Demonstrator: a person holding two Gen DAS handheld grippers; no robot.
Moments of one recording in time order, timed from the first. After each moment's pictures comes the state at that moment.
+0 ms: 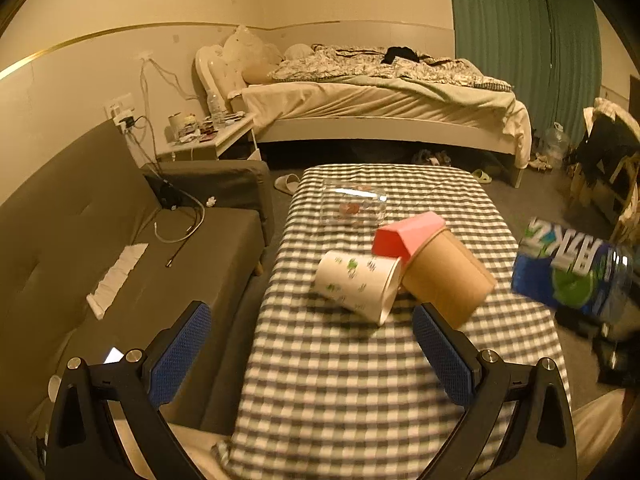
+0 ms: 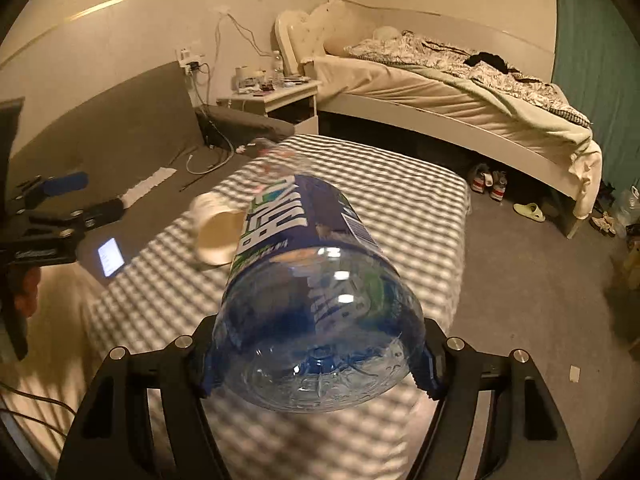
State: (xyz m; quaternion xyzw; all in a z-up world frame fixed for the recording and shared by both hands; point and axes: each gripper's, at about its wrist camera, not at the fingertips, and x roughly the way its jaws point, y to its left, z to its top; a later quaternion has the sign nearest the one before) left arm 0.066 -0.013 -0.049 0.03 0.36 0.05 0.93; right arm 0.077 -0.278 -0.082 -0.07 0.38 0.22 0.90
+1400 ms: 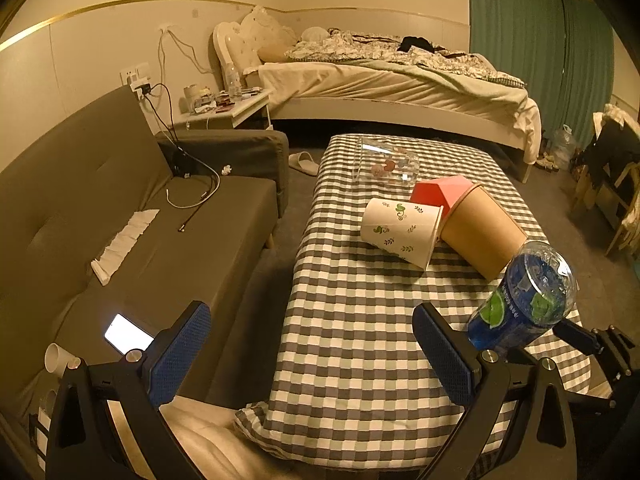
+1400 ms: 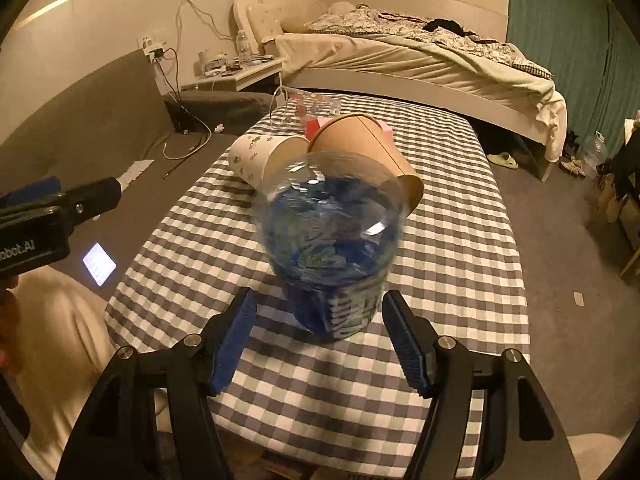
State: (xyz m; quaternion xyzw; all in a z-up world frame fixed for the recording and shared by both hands) left arm 0.036 0.032 -0.084 0.01 0.39 0.05 0.92; right arm 0.021 -0.181 -0.141 -0.04 0.41 0.12 0.90
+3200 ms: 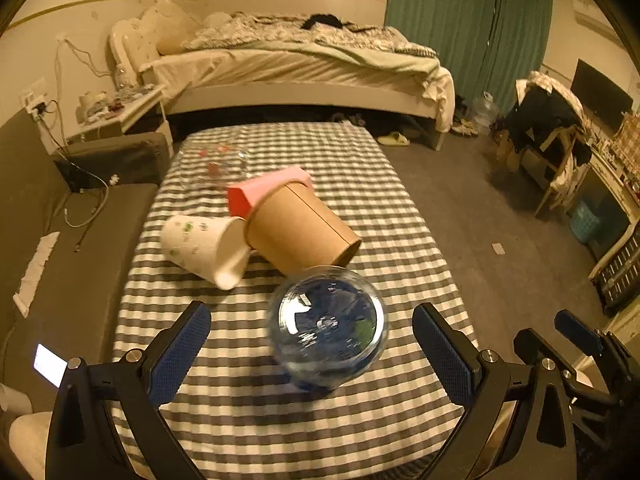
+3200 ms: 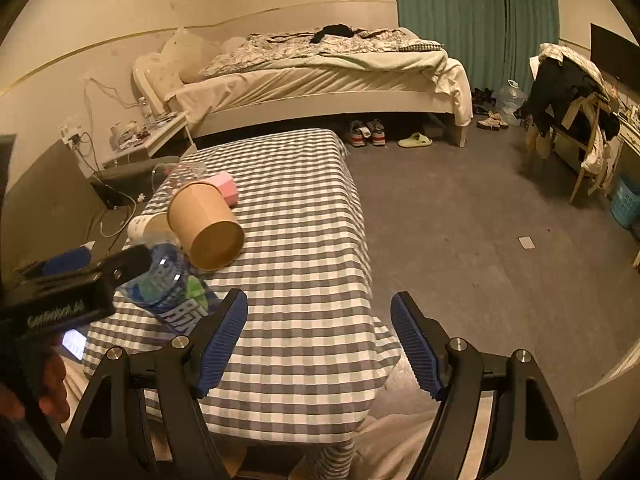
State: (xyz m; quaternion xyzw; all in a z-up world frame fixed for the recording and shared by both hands) left arm 0.073 -0.113 -0.074 0.01 0.43 -0.10 0.90; right arm -0.012 -0.326 -0.085 0.07 0.39 -0.02 0.92
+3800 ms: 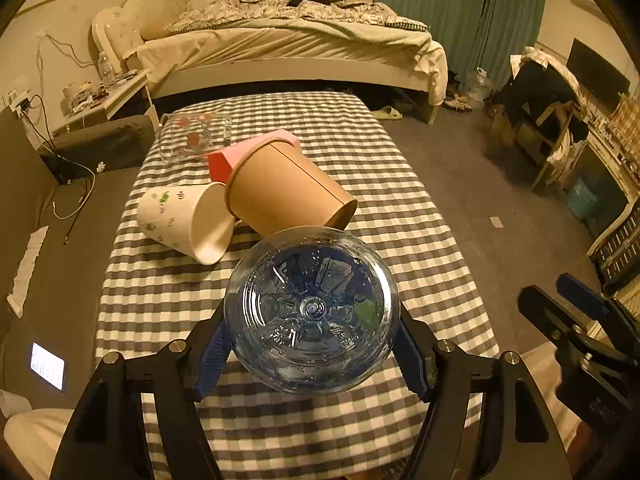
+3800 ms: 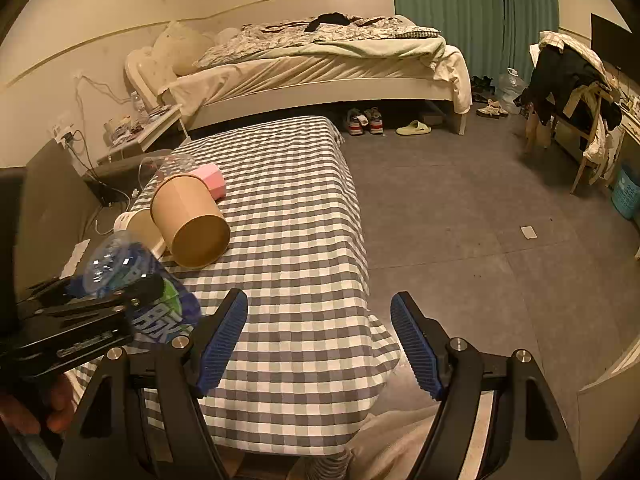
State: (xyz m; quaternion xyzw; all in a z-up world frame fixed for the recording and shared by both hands) left arm 0.073 -0.114 -0.098 0.03 0.46 -0.12 0.88; right arm 0.006 -0.335 -0.101 0.07 0.41 -0.02 0.91
